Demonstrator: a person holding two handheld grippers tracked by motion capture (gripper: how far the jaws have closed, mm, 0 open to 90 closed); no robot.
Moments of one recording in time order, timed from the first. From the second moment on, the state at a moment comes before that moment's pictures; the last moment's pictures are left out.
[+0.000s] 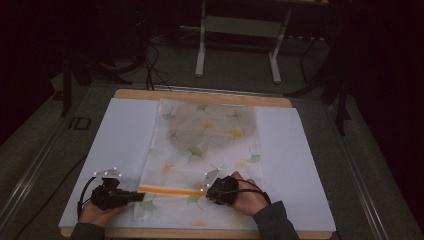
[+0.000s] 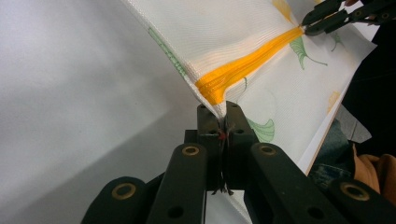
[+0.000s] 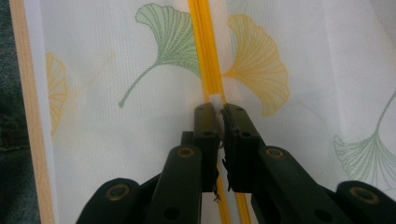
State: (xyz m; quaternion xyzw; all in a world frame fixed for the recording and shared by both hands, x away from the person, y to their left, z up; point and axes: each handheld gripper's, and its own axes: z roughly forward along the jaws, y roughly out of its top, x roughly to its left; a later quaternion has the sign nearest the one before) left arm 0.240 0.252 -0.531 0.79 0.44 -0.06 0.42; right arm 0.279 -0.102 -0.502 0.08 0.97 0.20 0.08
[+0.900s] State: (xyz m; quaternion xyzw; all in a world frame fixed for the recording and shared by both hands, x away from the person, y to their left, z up) left arm 0.240 0.252 -0.532 0.79 0.44 -0.06 0.42; right arm 0.278 -0.117 -0.501 0.08 0.98 0.19 0.08
